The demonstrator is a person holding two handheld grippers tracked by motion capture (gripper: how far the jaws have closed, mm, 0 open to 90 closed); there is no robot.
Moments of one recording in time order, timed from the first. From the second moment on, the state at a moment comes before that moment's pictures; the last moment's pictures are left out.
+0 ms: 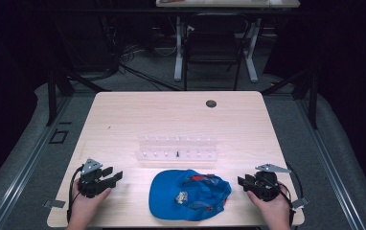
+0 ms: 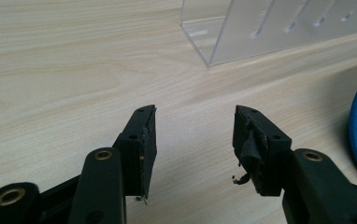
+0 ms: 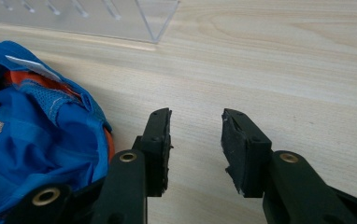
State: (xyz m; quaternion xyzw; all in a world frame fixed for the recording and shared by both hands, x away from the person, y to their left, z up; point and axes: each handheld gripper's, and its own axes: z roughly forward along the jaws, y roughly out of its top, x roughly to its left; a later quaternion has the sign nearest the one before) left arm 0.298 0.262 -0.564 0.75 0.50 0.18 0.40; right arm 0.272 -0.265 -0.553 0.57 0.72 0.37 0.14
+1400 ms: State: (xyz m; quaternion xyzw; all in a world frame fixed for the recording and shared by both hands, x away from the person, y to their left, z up) left arm 0.301 0.256 -0.564 0.75 0.50 0.15 0.41; right arm 0.292 -0.228 -0.511 0.56 0.79 0.25 0.03
